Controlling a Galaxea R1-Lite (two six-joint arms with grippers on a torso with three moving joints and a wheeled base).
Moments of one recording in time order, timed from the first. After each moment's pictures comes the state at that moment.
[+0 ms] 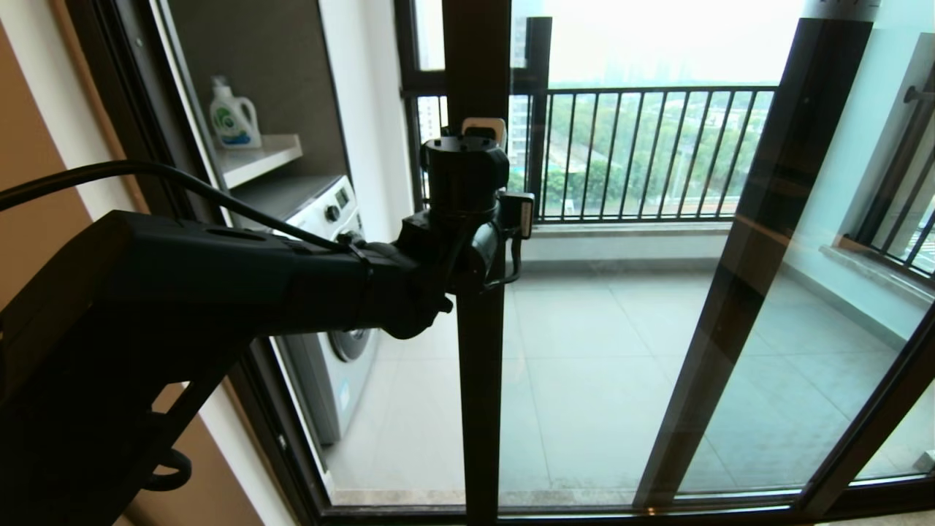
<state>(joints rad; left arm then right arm) -0.68 2.19 -1.72 -0.53 0.47 0.00 0.00 0.00 0.00 -0.03 0.04 -0.09</state>
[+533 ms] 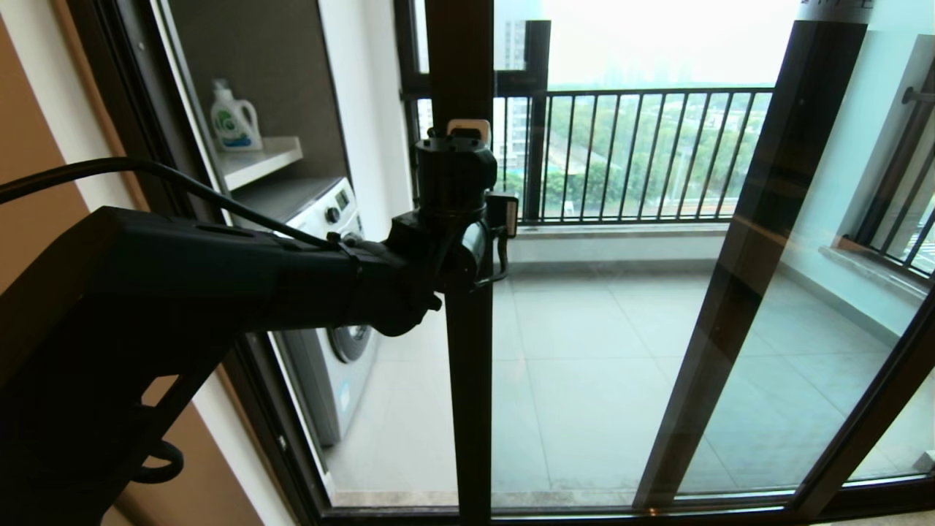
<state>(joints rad) -0.64 2.18 -1.70 -0.53 0.53 0.00 0.00 0.00 0.00 -0.03 0.04 -0.09</state>
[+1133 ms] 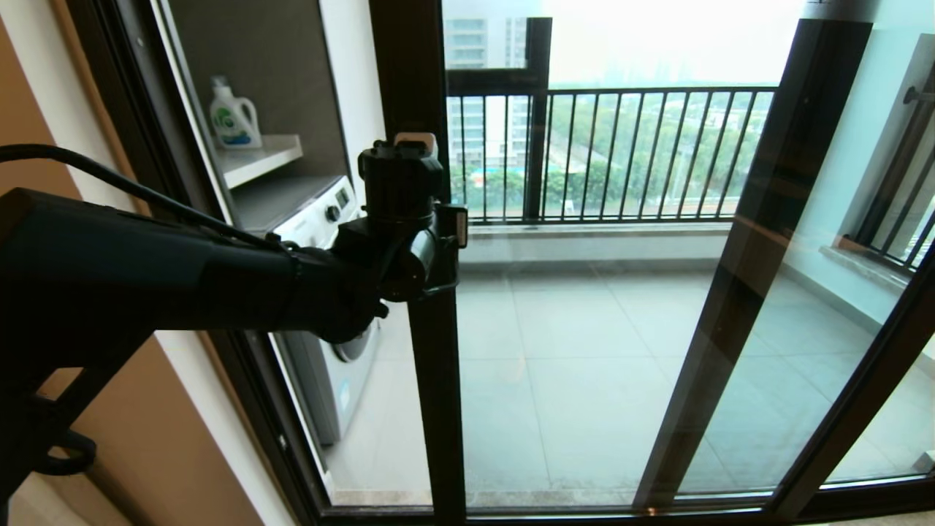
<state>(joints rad) -0.59 2.06 -1.47 -0.55 0.54 -0.03 0.00 0.00 0.00 -0.03 0.04 -0.09</state>
